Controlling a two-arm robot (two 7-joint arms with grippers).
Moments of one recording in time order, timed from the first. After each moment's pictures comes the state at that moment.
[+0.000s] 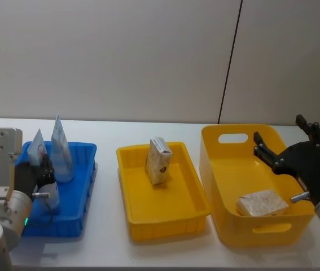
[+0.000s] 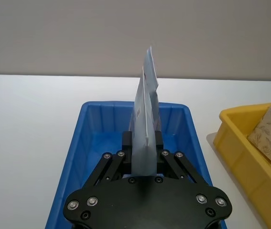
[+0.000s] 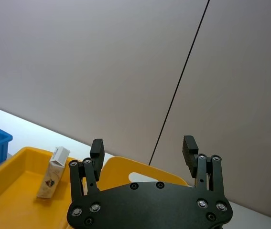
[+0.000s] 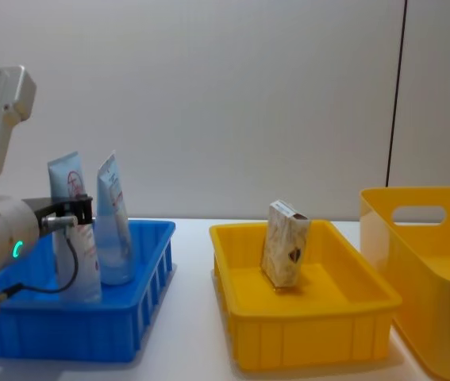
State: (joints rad) left arm -0.39 0.14 0.24 -1.31 -0.26 0.16 0.09; right arm 0.05 0.35 -0.07 -1.77 0.06 -0.06 0.14
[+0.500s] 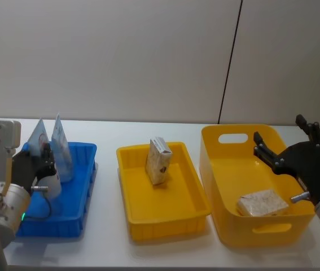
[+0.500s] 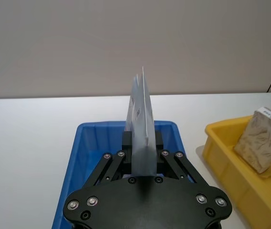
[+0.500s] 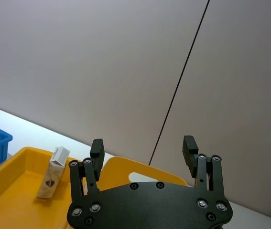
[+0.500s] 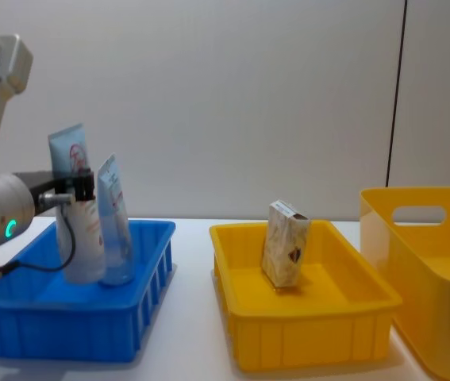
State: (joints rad) left arm -0.36 0.16 0.24 -1.39 -0.24 0.14 0.05; right arm 0.05 0.35 -0.07 -1.77 0.06 -0.06 0.14
